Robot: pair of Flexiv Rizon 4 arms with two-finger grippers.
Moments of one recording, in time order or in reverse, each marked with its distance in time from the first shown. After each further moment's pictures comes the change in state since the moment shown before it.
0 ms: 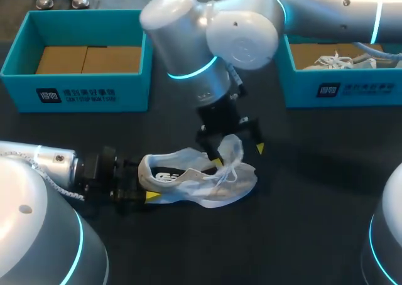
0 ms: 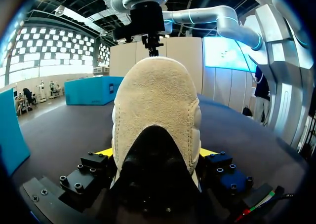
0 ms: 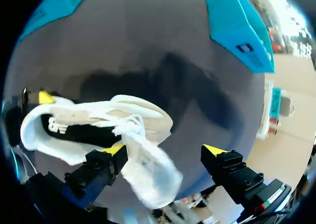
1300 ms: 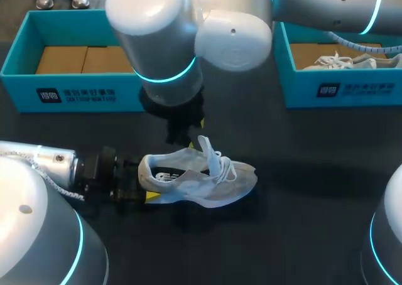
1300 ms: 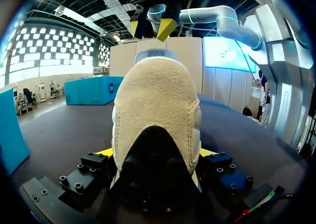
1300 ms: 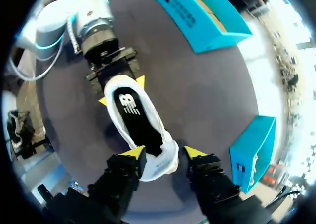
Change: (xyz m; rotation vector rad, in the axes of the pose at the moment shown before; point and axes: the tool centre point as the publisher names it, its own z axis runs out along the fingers) left arm 0.000 0.000 0.000 0.000 0.000 0.000; right arm 0.066 0.019 -0.092 -0.436 0.019 -0.916
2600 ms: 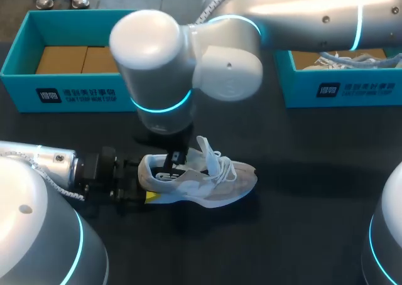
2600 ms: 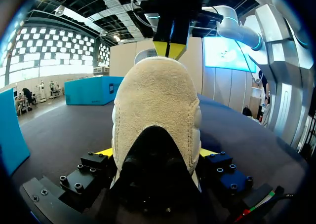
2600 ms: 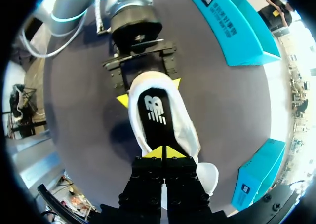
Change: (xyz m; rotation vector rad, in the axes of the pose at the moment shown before) left arm 0.000 0.000 0.000 0.000 0.000 0.000; right arm 0.046 0.007 0.044 -0.033 0.073 -0.168
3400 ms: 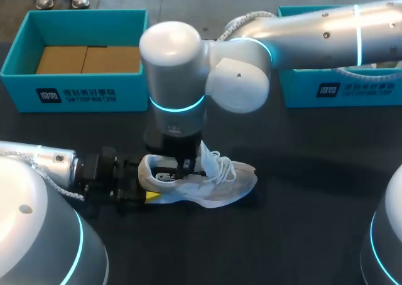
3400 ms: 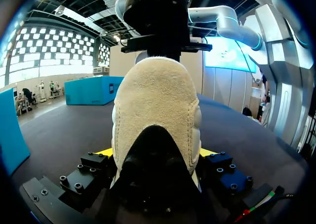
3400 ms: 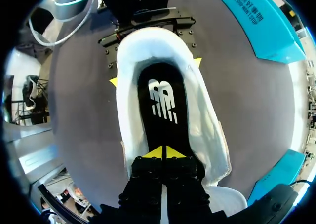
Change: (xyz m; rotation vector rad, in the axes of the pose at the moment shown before) left arm 0.000 0.000 0.000 0.000 0.000 0.000; right arm 0.005 -0.009 0.061 0.007 0.165 -0.057
